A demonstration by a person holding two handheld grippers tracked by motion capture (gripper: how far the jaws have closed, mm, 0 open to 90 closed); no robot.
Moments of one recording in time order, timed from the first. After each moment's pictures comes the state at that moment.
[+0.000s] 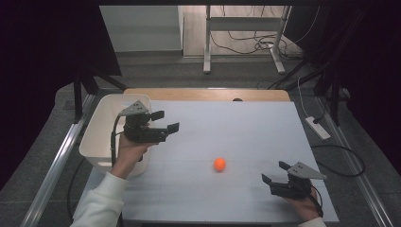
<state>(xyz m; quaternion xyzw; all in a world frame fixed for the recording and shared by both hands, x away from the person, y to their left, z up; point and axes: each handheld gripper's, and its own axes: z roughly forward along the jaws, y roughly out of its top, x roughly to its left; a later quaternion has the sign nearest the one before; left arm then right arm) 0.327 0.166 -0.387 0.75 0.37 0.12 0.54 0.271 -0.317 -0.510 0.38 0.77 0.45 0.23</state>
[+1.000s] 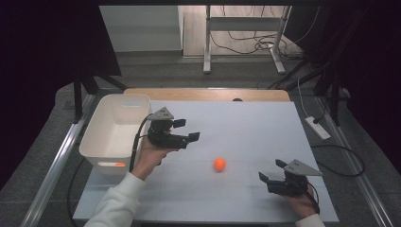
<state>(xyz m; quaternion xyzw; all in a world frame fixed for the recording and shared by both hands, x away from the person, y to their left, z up) 0.341 0.117 -0.413 0.78 0.34 0.07 0.52 0.279 -0.310 -0.511 0.37 0.78 0.45 0.23</state>
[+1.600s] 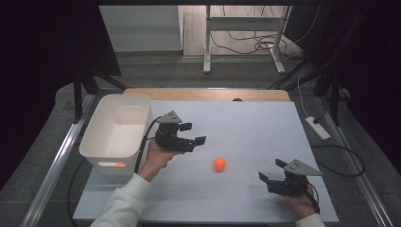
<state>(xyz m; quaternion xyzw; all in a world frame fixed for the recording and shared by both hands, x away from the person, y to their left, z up) 0.342 0.100 -0.422 0.79 0.34 0.06 0.51 0.280 -0.309 -0.511 0.37 0.78 0.45 0.23</state>
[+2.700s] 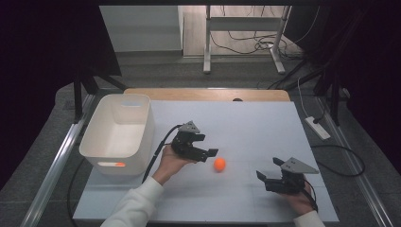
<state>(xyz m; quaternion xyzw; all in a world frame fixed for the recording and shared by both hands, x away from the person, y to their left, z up) 0.349 0.057 -0.459 0.83 0.31 0.03 0.46 0.286 -0.303 -0.511 0.36 0.79 0.45 0.23</state>
